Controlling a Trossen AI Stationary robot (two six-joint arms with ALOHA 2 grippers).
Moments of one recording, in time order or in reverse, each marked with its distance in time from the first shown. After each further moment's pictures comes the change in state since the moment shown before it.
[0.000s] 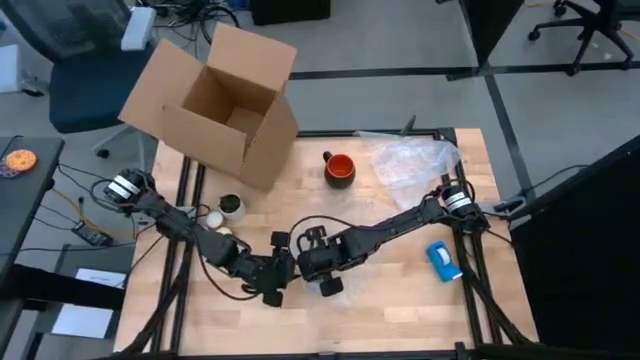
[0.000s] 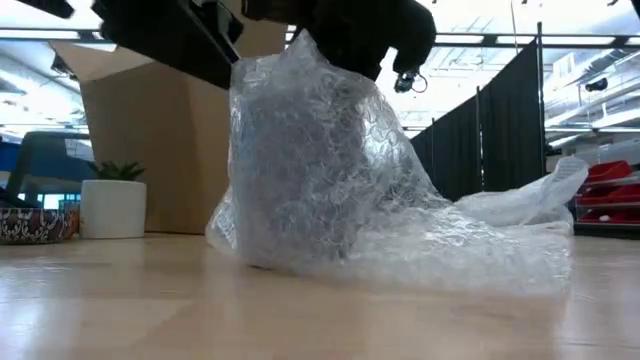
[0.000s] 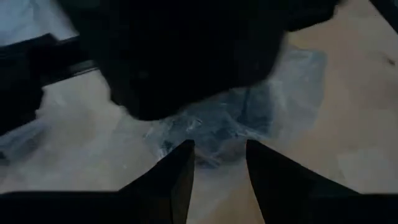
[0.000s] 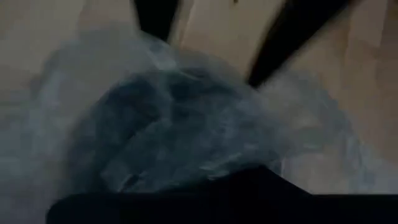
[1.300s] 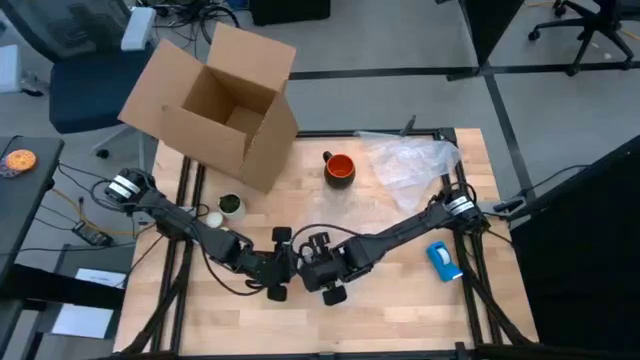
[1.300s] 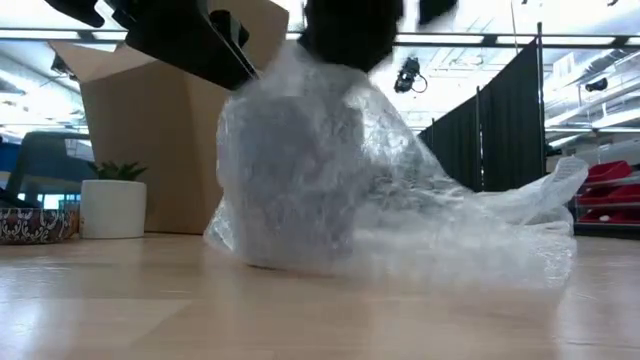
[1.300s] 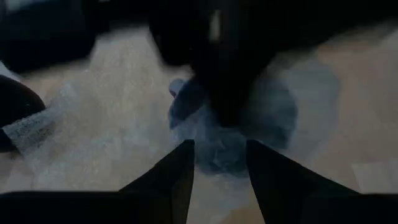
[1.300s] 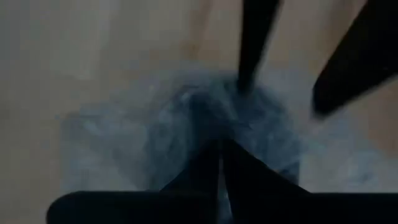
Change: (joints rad) left arm 0.023 0.000 -0.001 0.007 -0.001 -0.019; right arm 0.023 0.000 0.010 -0.039 0.035 0.069
